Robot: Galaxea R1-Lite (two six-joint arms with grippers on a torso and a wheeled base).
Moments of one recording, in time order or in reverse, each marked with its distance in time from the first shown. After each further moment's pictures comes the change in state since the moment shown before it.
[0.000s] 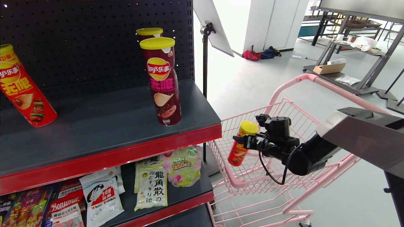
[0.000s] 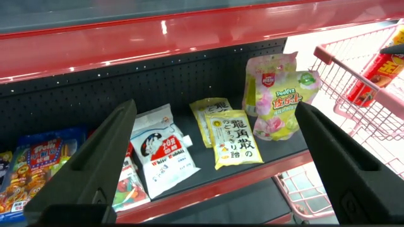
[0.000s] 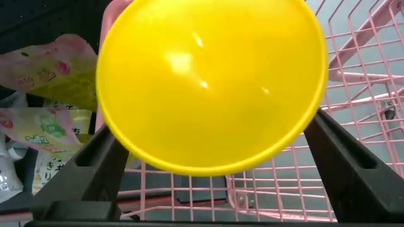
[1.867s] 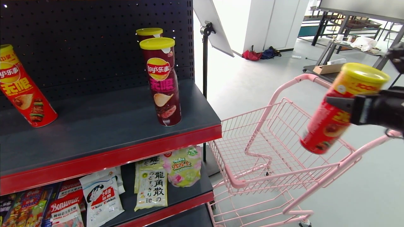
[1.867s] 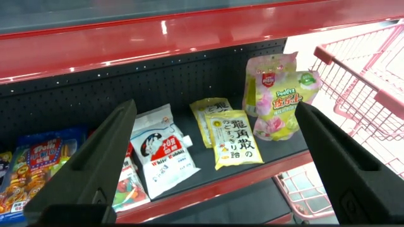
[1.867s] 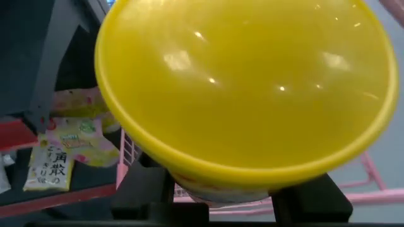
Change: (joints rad) left arm 0.000 0.000 0.000 0.000 0.000 0.000; right arm -0.043 -1.100 0.173 0.738 -0.226 -0.238
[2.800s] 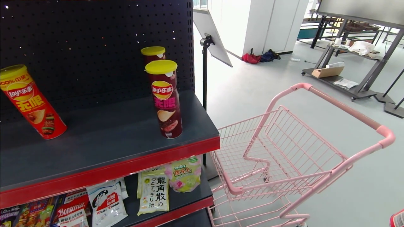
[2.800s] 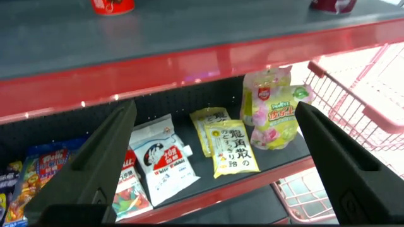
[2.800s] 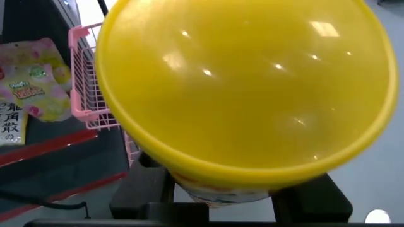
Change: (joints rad) left arm 0.000 0.000 0.000 0.000 -0.001 0.000; right arm -0.141 -0.721 0.249 0.487 -0.041 -0.056
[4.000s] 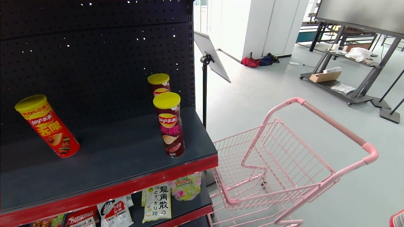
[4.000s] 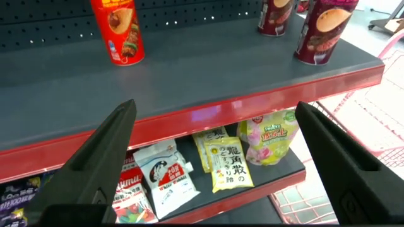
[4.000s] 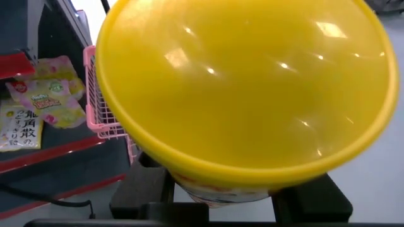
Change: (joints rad) left arm 0.000 0.000 0.000 0.000 0.000 0.000; right arm 0.007 -0.001 0.008 -0.003 0.005 -0.031
